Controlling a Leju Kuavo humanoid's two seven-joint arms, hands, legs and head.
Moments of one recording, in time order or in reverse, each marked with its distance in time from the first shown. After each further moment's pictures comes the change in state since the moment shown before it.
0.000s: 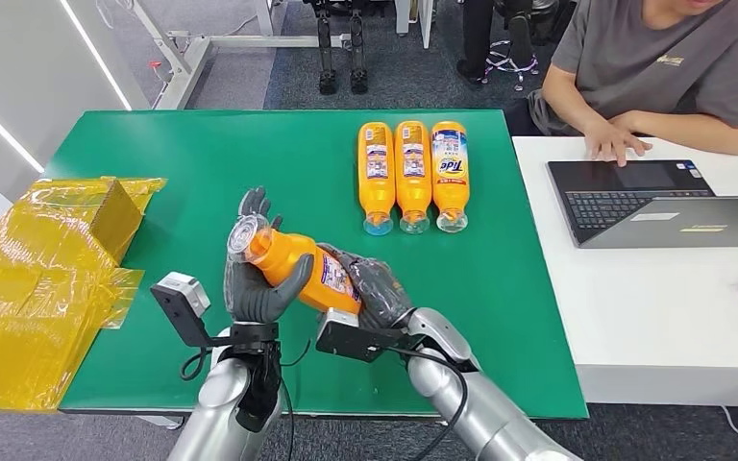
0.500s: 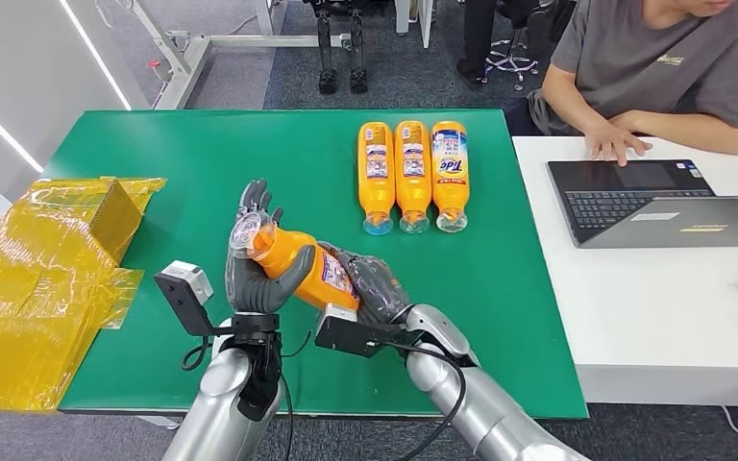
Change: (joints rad) left arm -0.036 0.000 0.004 0.038 -0.001 0.001 0.000; right arm -0.014 0.012 0.009 0.029 -0.002 0.027 -0.033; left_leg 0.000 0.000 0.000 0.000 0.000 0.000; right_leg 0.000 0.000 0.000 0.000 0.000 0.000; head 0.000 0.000
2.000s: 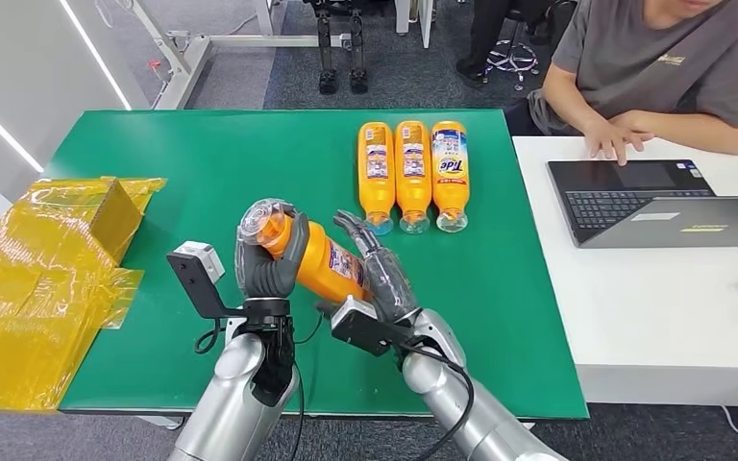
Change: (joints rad) left arm -0.068 -0.042 -0.001 0.077 0.043 0.080 0.000; right arm 0.032 0.032 -0.043 0.000 -0.220 -0.244 -0.144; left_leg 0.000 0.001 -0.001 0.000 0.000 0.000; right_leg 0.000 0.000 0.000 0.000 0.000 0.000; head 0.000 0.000
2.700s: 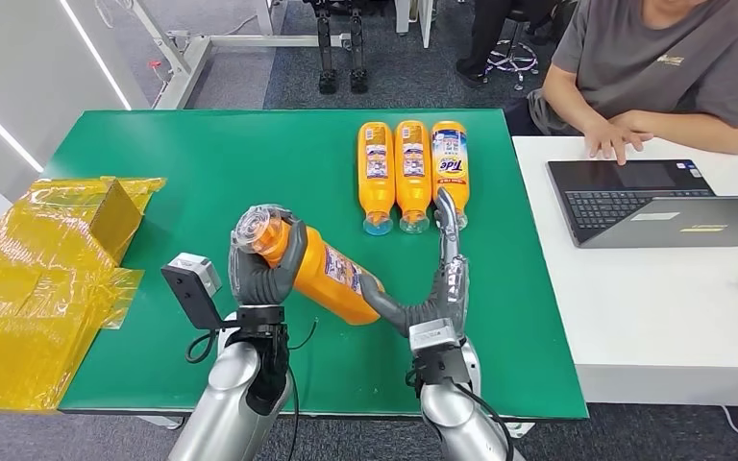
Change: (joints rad) left arm 0.047 0.013 -0.001 -0.070 -0.085 0.002 0.000; right arm 0.220 -0.017 -0.047 -0.434 -0.240 -0.239 -0.132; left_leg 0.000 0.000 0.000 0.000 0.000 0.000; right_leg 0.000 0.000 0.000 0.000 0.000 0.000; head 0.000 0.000
